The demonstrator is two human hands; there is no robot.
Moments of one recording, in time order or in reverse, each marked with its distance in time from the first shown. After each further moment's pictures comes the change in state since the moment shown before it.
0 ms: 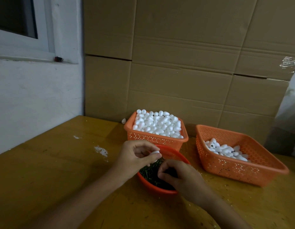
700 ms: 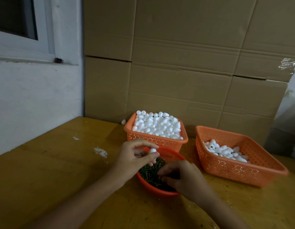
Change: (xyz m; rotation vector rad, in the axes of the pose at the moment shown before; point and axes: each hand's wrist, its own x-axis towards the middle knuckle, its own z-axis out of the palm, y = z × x) left_hand -0.001 0.004 -0.001 -0.067 0.035 -0.060; right_hand 0.004 0.009 0.000 0.044 0.015 0.004
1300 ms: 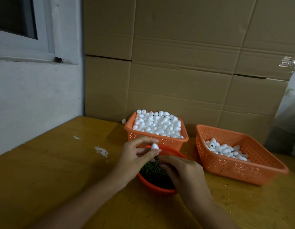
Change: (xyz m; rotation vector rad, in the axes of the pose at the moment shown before) left_hand -0.001 -0.003 0.004 -0.011 -0.006 -0.008; right_hand -0.011 -0.013 0.014 -0.141 0.434 -0.319
